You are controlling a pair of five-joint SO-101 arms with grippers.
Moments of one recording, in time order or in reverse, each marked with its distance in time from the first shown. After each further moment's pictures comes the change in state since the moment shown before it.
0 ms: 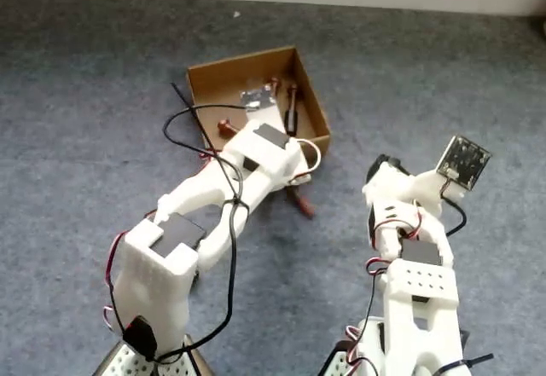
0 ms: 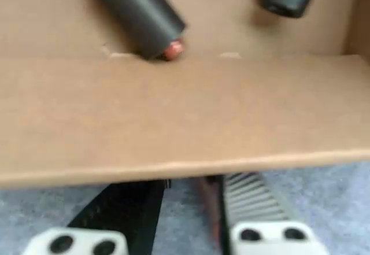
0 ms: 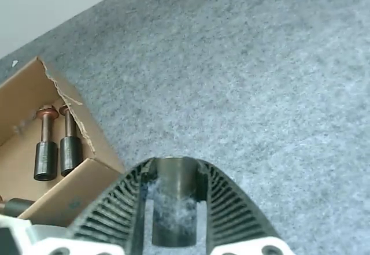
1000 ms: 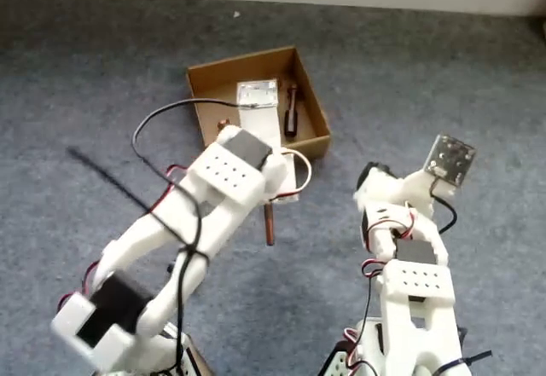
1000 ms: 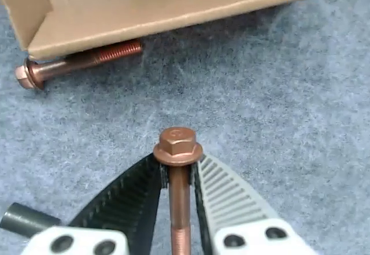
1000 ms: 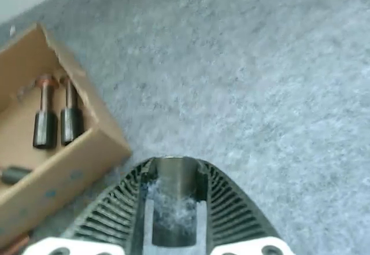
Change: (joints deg) left arm 3.1 -32.4 14.5 14.4 -10.2; right arm -3.2 0.0 0.0 4.6 2.3
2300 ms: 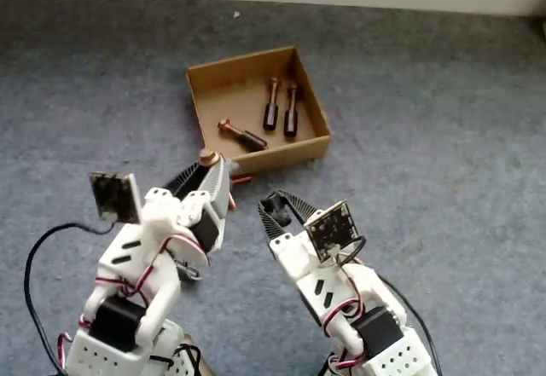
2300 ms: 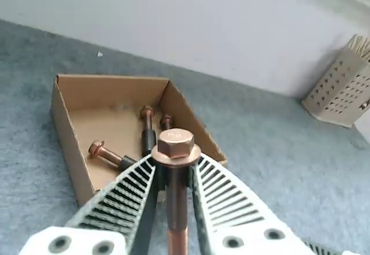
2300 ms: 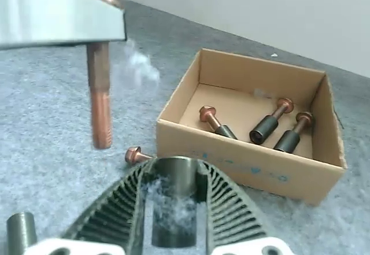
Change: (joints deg) left arm -11.9 -94.2 63.5 -33.9 -14.5; right arm -36.4 -54.0 23.0 9.0 24.0
